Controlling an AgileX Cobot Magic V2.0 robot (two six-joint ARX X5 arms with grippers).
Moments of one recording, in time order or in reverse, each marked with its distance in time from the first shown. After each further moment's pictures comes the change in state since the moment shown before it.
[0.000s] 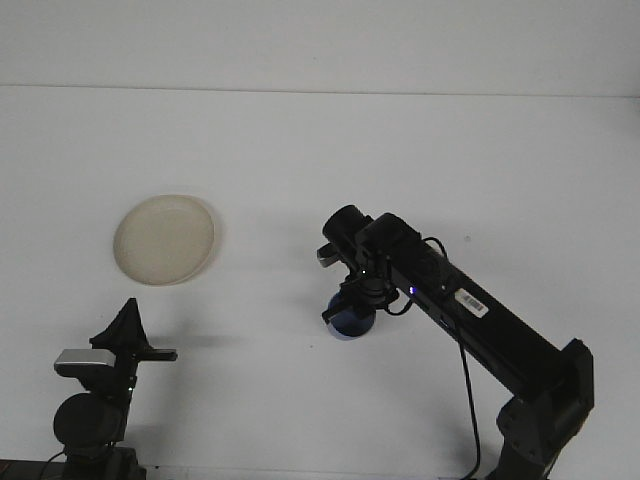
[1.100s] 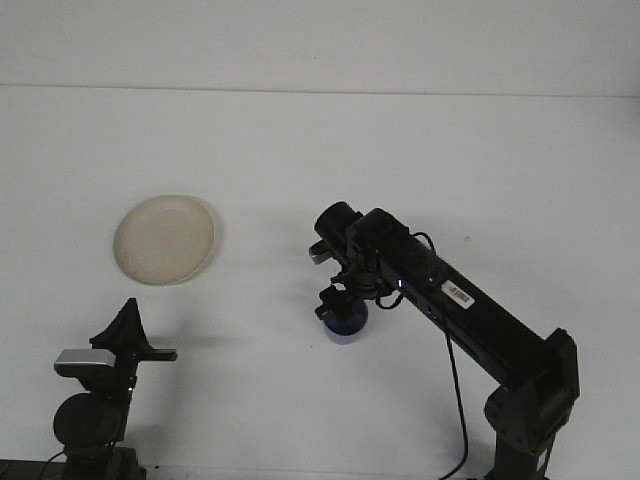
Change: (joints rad) left arm 0.000 0.000 0.000 0.000 0.000 0.000; right arm 0.005 0.054 0.072 -0.002 -0.009 -0.018
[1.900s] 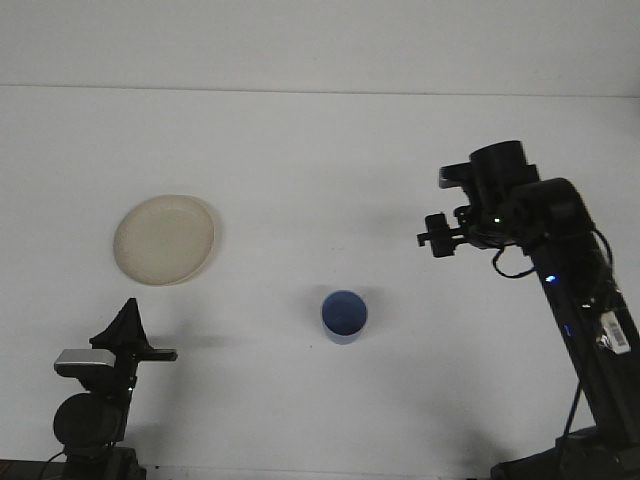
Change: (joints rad) left arm 0.000 0.000 0.000 0.000 0.000 0.000; right arm -0.479 -0.312 0.066 0.000 -0.045 -0.071
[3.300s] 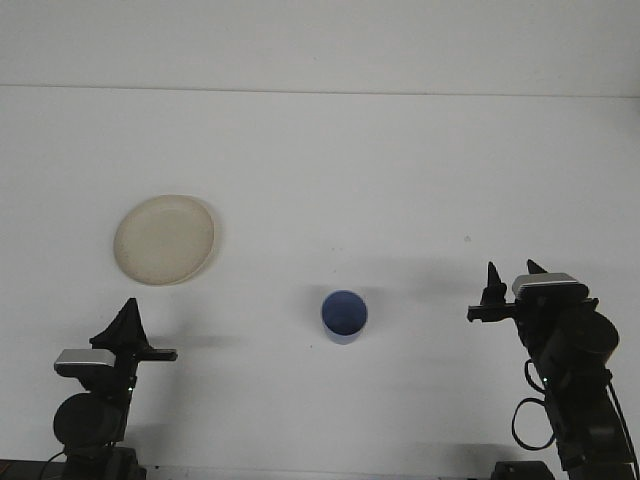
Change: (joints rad) left arm 0.000 0.000 0.000 0.000 0.000 0.000; right arm -0.181 -0.895 -1.149 1.112 0.001 -0.055
